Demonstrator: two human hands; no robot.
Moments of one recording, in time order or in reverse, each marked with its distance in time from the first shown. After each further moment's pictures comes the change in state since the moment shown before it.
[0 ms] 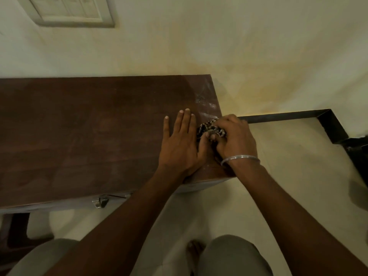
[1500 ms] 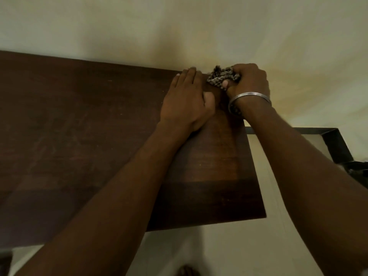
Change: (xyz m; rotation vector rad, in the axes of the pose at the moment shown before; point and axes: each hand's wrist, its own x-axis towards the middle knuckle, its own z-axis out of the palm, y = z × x) left_hand 0.129 -0.055 -0.014 -0.193 0.098 -0.069; right_hand 0.176 -0.016 0.031 -0.080 0.075 0.065
